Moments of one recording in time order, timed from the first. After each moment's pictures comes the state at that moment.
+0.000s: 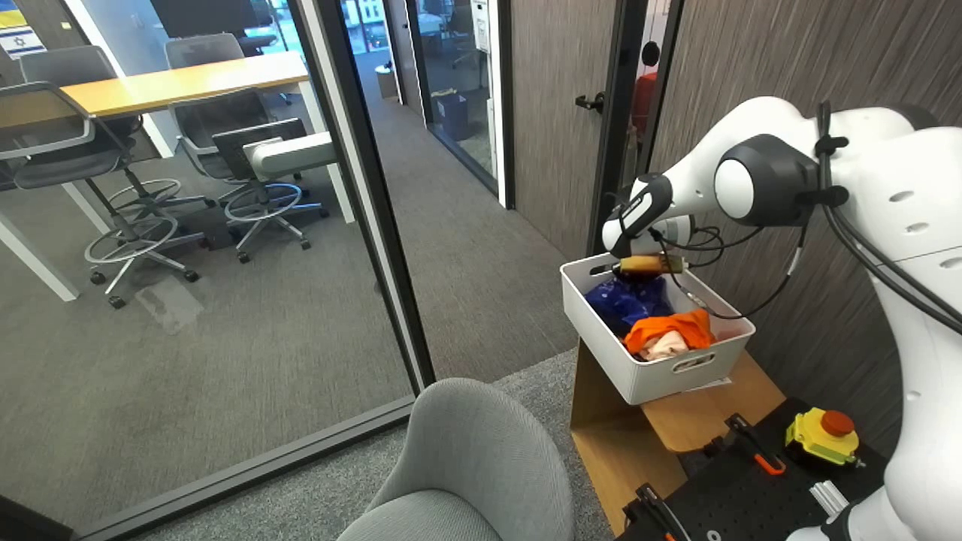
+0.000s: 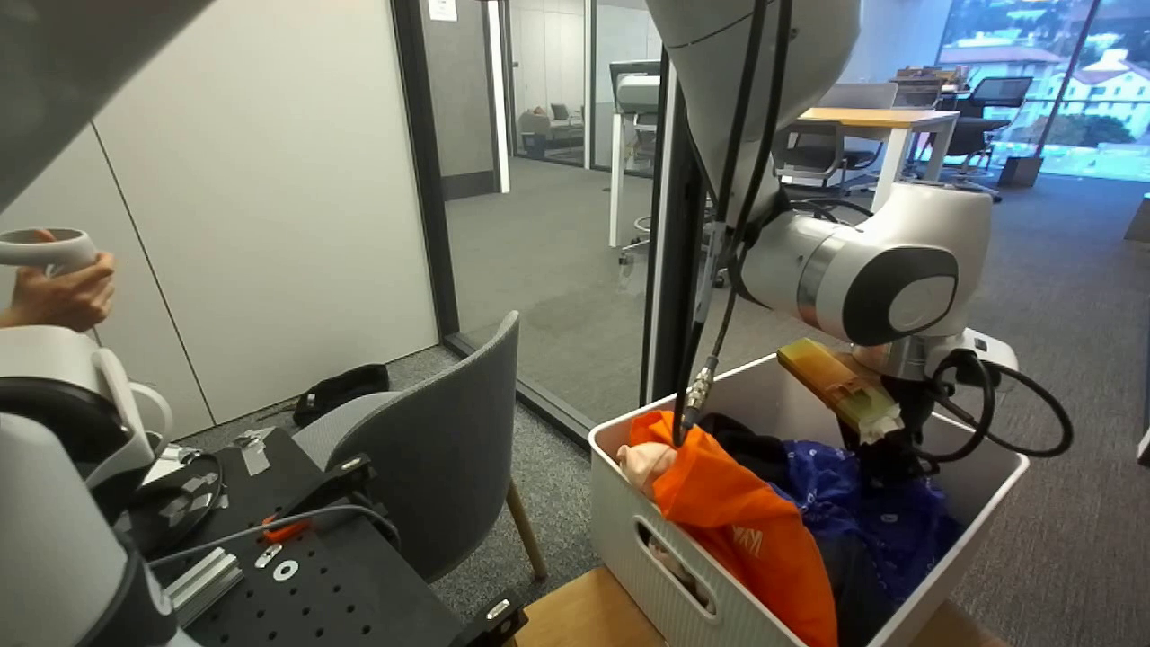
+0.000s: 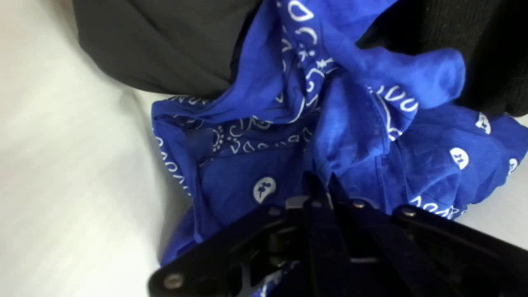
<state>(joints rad) -0.23 0.88 -0.16 -1.65 0.10 2.58 0.24</state>
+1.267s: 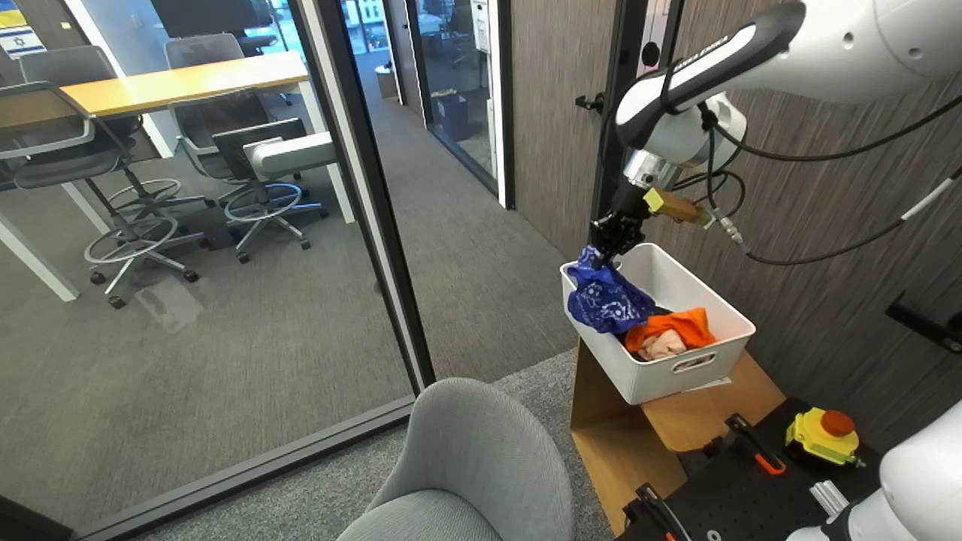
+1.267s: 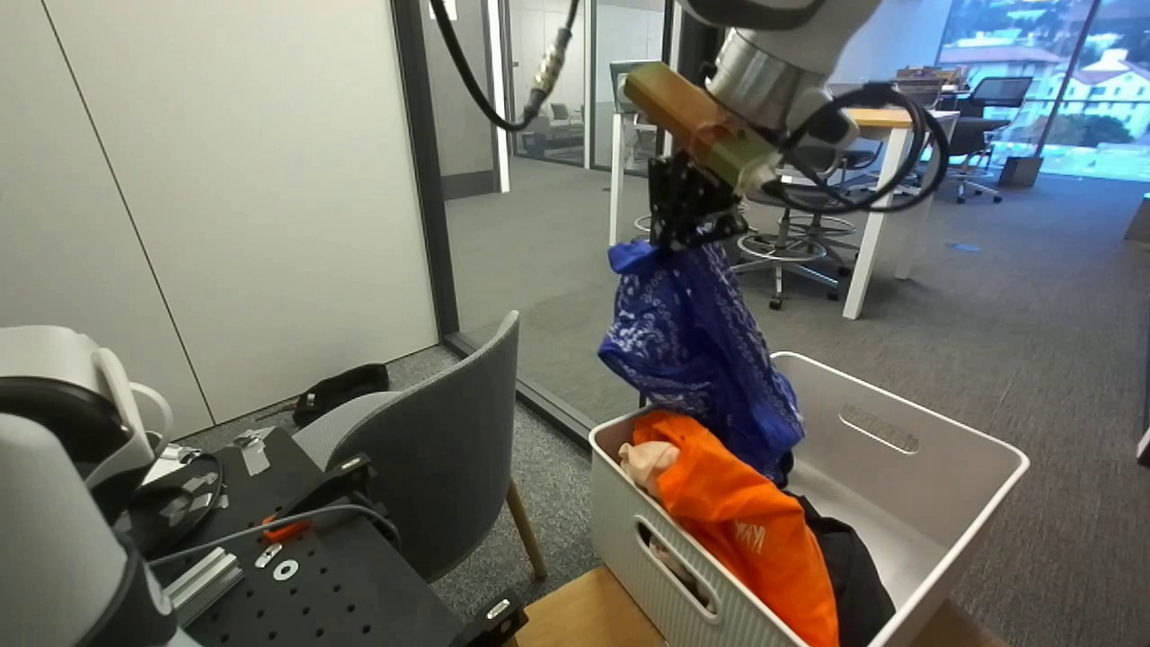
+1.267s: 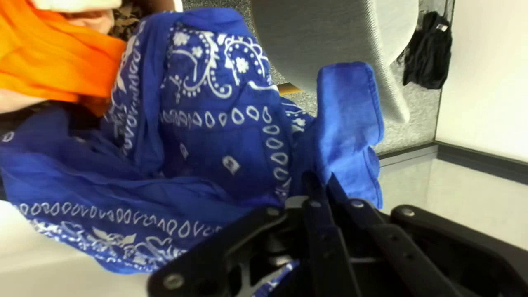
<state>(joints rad) -0.29 0.08 0.08 -2.18 0.53 2.12 -0.41</state>
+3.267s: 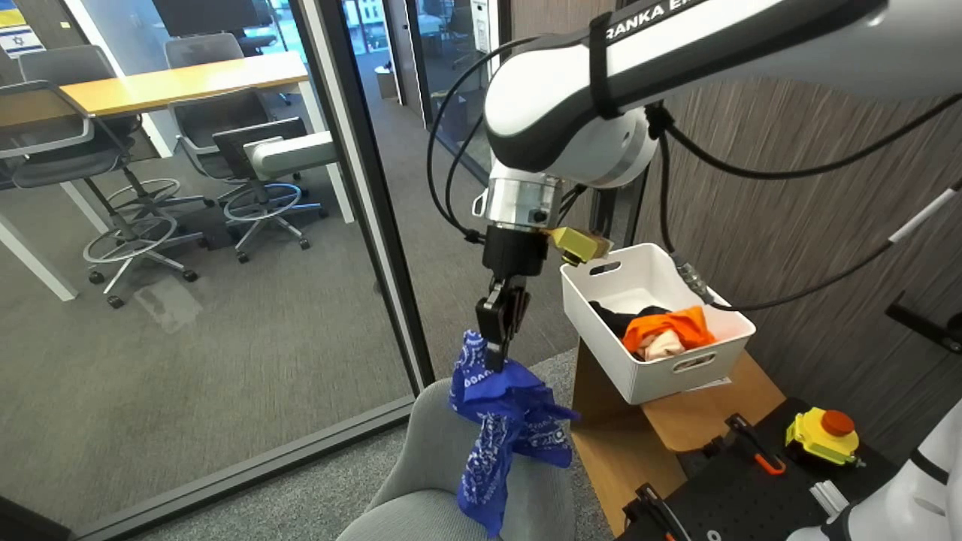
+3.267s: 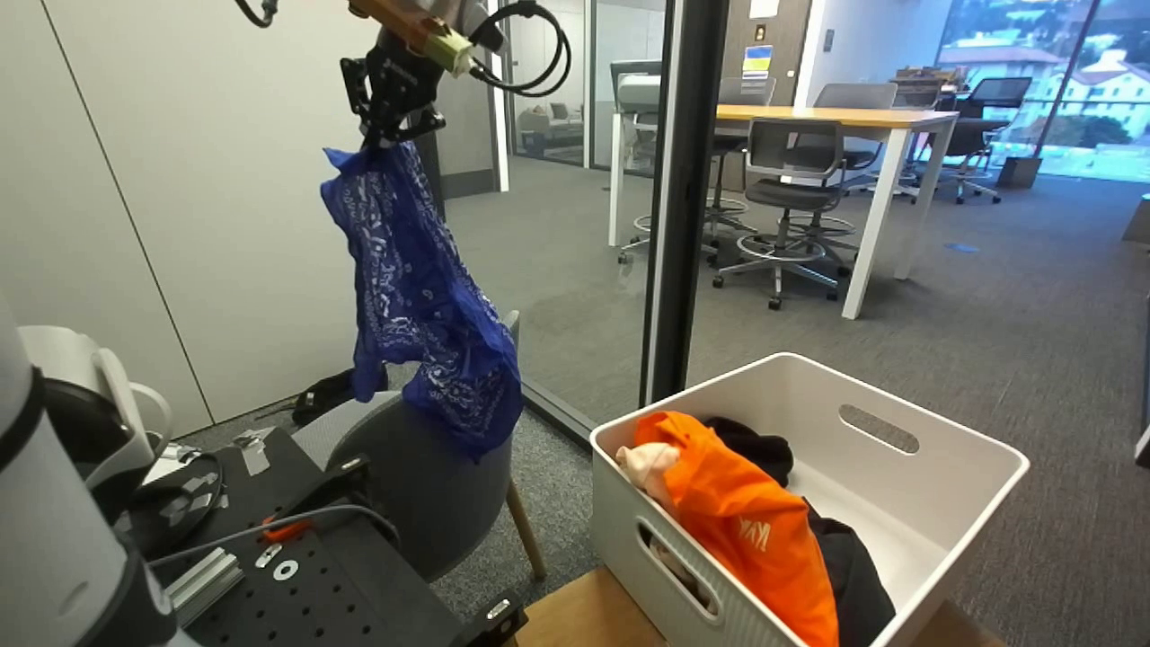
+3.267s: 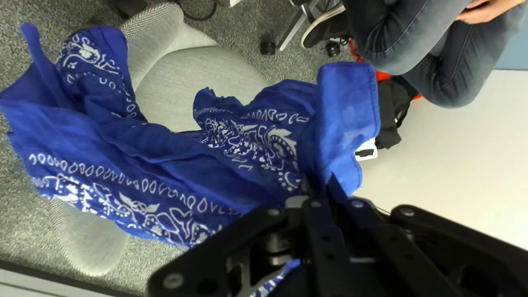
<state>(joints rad) 0.26 -0.12 0.16 -2.21 0.58 1.87 -0.46</state>
